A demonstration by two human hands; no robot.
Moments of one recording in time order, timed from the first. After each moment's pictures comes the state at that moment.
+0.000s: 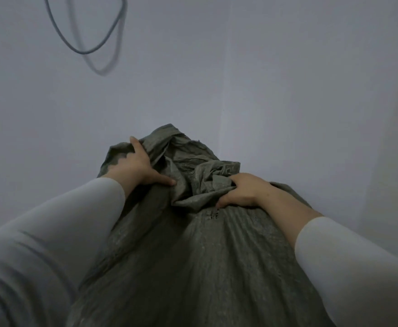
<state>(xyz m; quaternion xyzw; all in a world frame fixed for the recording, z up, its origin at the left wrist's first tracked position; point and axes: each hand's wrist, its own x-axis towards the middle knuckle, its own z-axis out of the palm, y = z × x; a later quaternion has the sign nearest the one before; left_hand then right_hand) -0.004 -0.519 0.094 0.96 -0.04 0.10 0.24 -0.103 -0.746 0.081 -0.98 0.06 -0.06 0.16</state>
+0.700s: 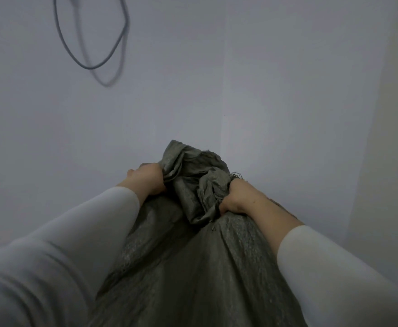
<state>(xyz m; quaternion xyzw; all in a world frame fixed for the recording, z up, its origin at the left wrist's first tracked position) -0.021 -0.539 0.089 0.98 -0.09 0.13 0.10 -0.111 -0.731 0.073 -0.97 0.14 -0.04 0.19</state>
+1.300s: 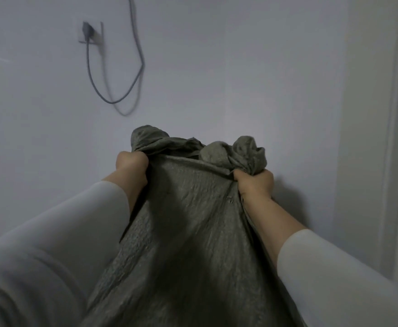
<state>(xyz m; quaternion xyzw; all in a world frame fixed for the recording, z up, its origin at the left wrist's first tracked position) -0.104 -0.517 0.162 0.60 0.13 0.22 0.76 -0.165 -0.720 0.109 -0.64 0.12 -0.40 0.64</state>
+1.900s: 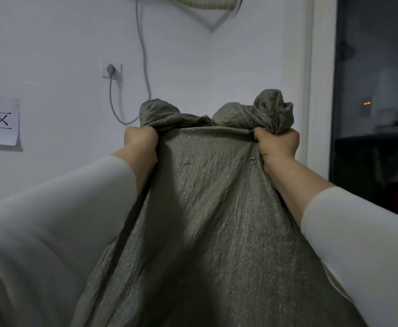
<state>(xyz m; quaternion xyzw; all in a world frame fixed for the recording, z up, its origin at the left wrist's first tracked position) -0.337 -0.427 0.227 0.48 0.02 0.15 0.86 -0.416 -0.626 0.208 -0.57 0.08 -0.58 0.57</state>
